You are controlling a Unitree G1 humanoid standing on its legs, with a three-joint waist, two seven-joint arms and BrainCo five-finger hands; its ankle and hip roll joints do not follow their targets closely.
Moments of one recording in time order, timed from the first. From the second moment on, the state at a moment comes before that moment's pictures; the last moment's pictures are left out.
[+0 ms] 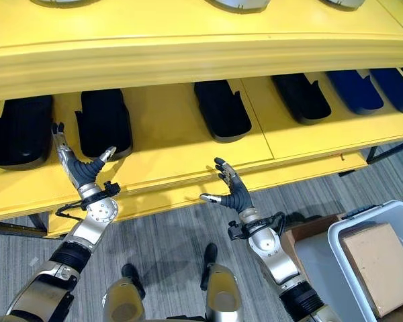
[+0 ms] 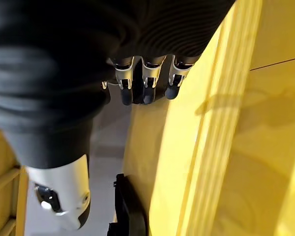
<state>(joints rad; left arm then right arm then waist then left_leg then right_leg) -0.44 0.36 -0.23 0.56 0.12 -0.34 1.06 -0.13 -0.44 0.41 0.05 0.29 -0.22 -0.13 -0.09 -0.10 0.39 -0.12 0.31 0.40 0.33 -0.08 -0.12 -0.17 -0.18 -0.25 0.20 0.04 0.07</state>
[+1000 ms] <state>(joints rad) -0.65 0.36 -0.20 0.69 -0.10 -0.28 1.15 -0.25 -0.44 0.44 0.07 0.31 -0.22 -0.17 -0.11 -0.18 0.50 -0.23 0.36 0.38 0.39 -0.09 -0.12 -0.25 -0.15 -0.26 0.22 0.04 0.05</state>
